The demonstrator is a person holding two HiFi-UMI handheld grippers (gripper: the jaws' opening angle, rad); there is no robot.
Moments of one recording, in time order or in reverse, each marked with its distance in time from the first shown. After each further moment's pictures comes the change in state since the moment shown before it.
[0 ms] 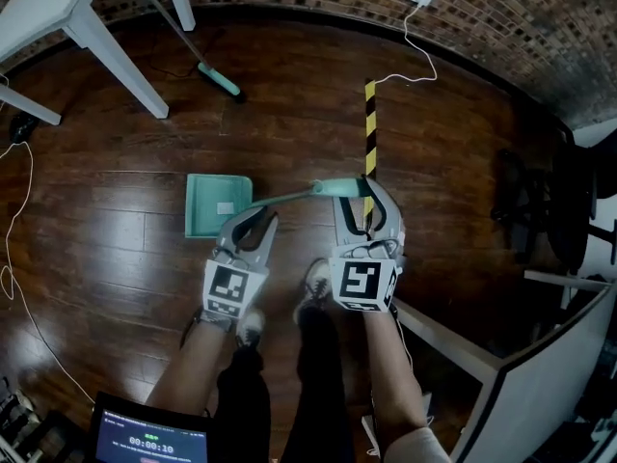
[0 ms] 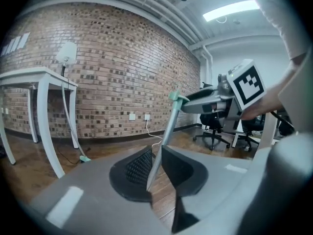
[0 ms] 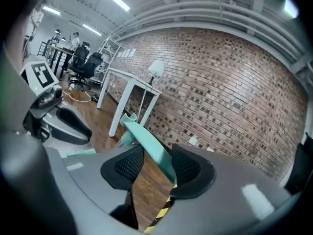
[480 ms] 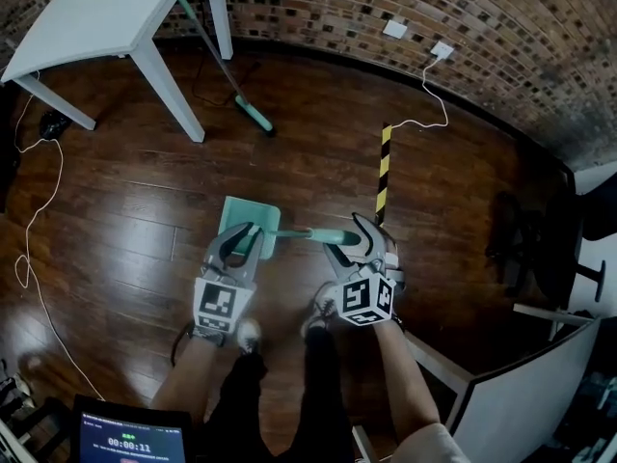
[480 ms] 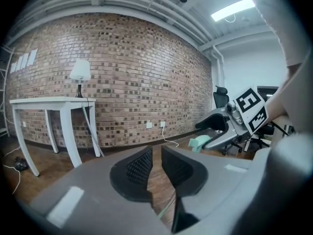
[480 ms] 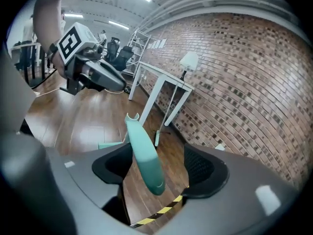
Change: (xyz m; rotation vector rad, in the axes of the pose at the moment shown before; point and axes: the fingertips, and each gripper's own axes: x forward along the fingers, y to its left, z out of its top) left arm -0.082 0.092 0.106 0.006 -0.006 0.147; right arm 0.010 0.055 0.050 -0.218 0.109 0.352
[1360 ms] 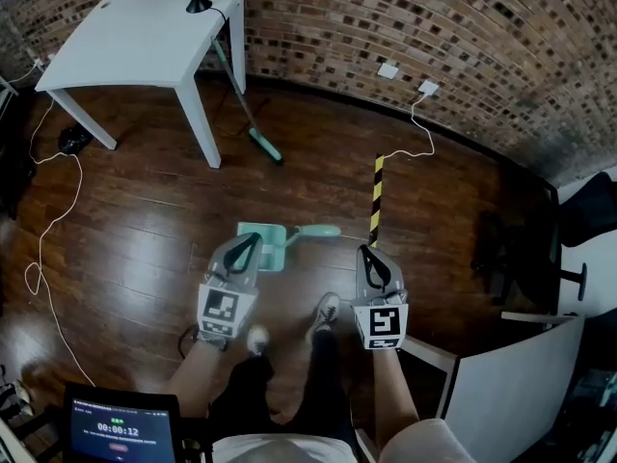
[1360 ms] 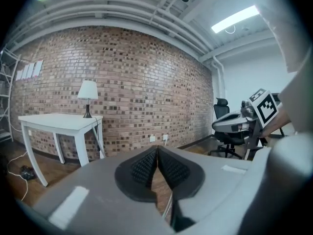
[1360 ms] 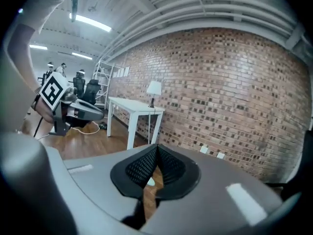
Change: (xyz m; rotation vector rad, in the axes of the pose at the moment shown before) left arm -0.098 0.036 0.119 -0.012 -0.089 0.022; right arm -0.143 -0.044 0.130 0.419 -0.235 -0.231
